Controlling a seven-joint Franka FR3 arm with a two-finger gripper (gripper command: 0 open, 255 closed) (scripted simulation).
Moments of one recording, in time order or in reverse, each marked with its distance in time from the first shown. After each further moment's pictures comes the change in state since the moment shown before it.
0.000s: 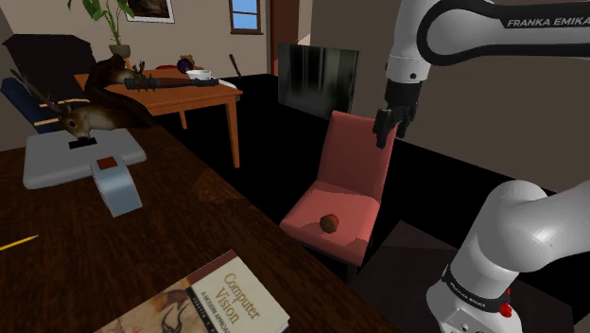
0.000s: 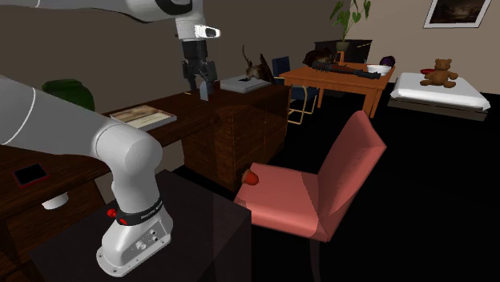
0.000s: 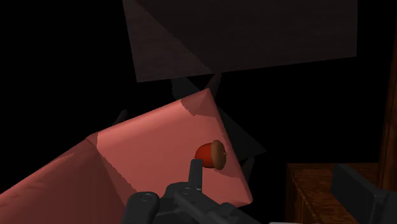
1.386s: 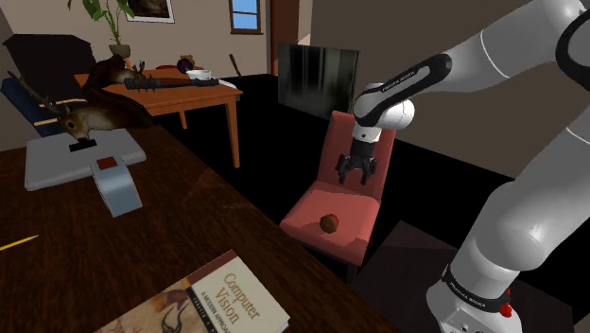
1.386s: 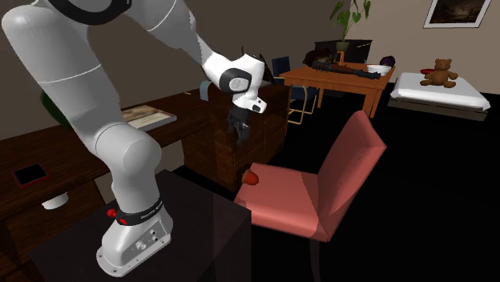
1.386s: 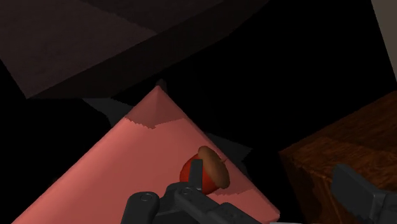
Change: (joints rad) arm -0.035 0.617 -0.250 -0.079 0.301 0.575 -0.068
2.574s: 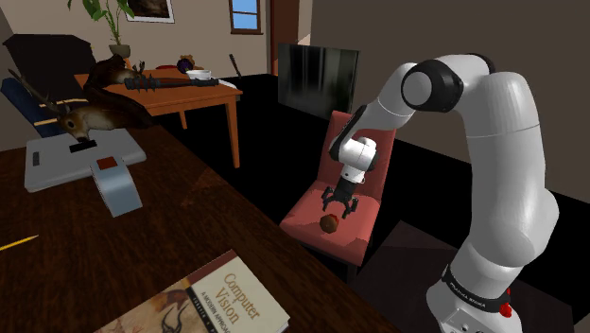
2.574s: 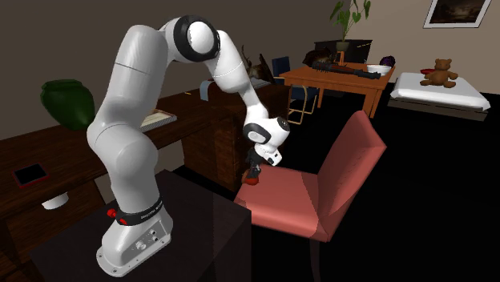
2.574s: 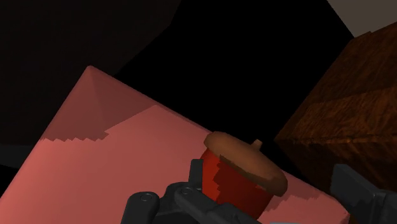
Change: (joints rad) arm -0.113 0.722 0.034 0.305 0.647 0.122 -0.354
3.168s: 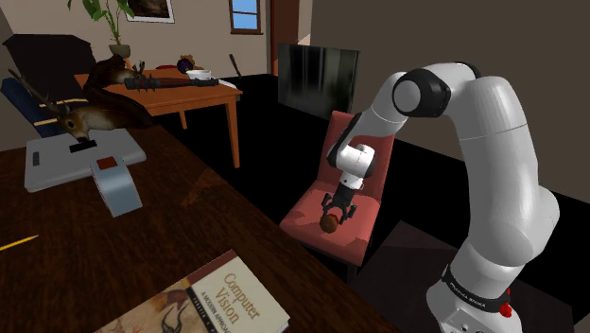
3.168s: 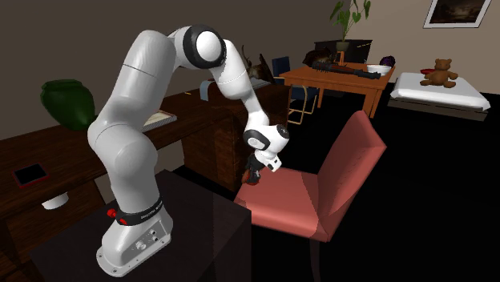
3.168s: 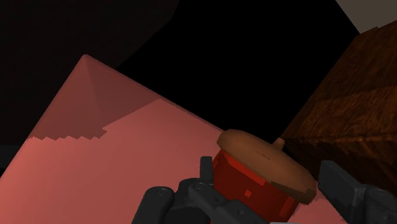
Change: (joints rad) arm -0.018 0.083 0.025 0.035 0.050 0.032 -0.050
